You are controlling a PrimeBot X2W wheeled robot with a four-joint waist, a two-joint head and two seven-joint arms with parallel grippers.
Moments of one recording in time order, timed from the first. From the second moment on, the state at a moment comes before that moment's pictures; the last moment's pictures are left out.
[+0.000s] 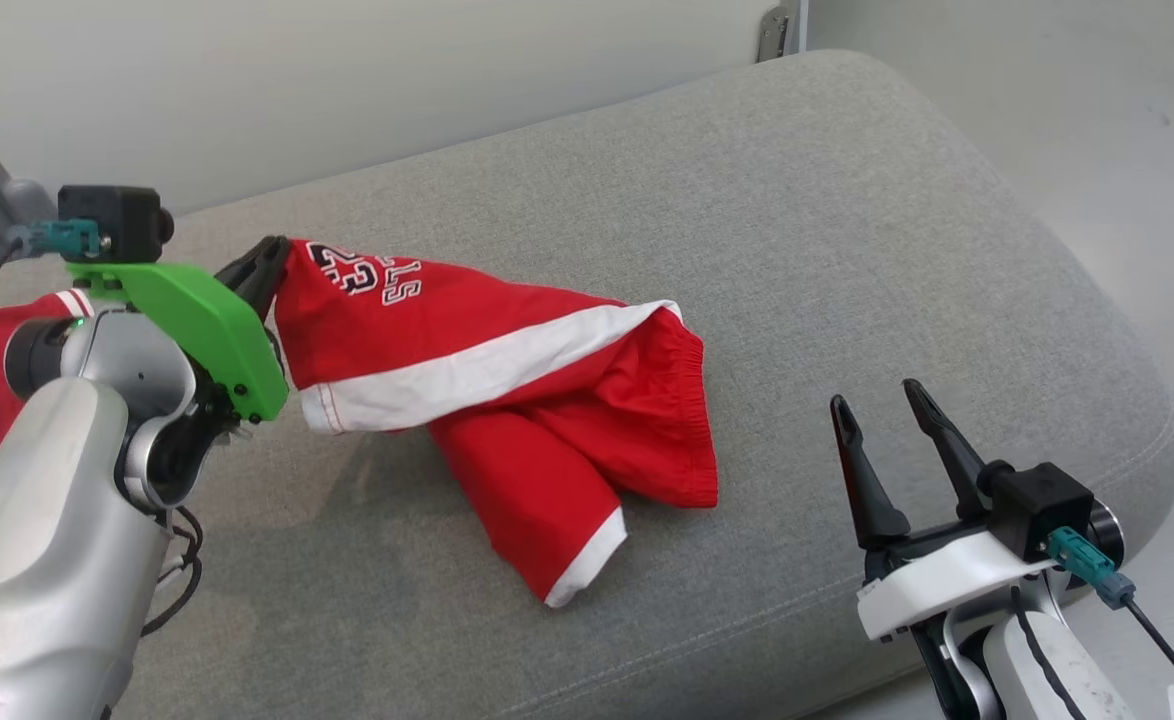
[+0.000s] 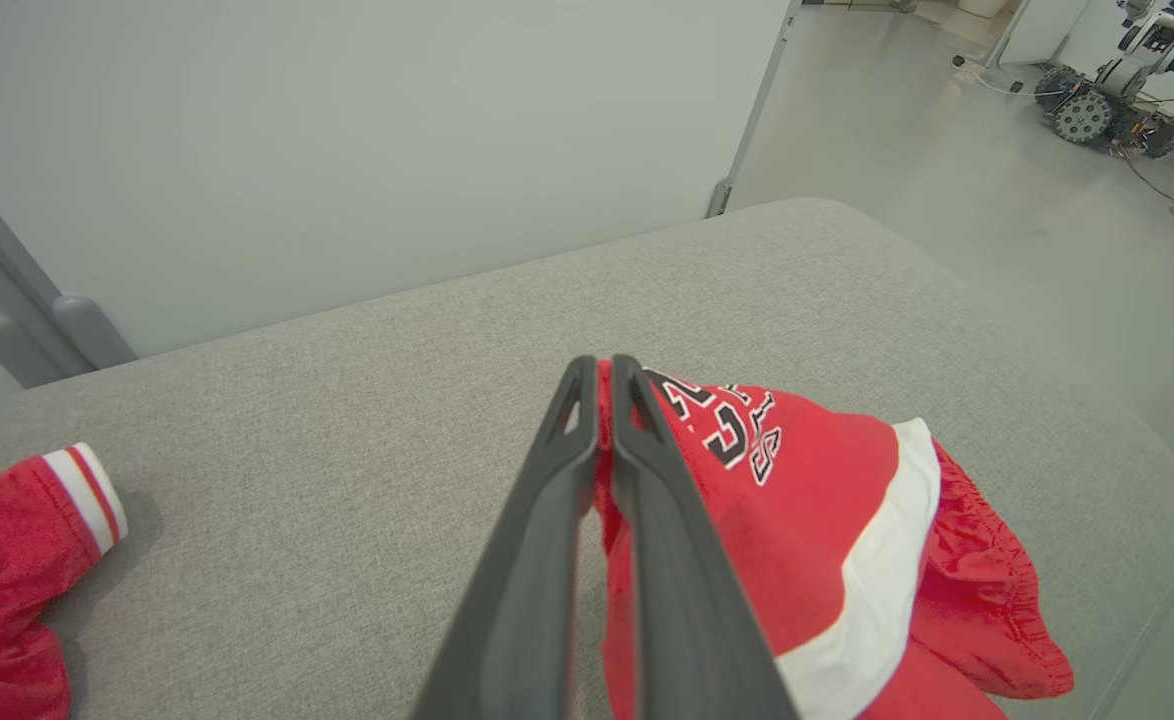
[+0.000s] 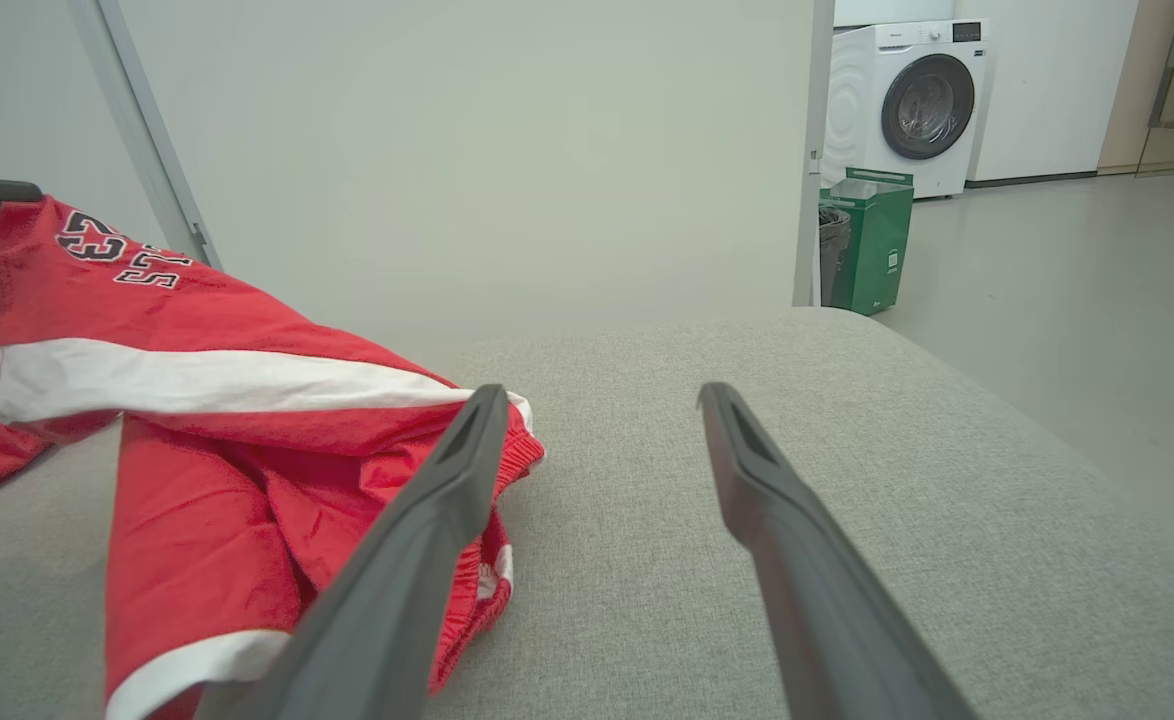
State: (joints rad) left arm -0.65 0.30 -0.44 0.42 -0.77 -0.10 0.26; right arm -0.01 -0.07 0.24 0.12 0.16 0.03 -0.25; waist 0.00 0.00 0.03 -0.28
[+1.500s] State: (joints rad) left arm -0.29 0.27 -0.41 0.32 -0.66 0.05 -0.07; right arm 0.06 -0.08 0.12 0.09 0.15 0.01 -0.25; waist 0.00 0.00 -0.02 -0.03
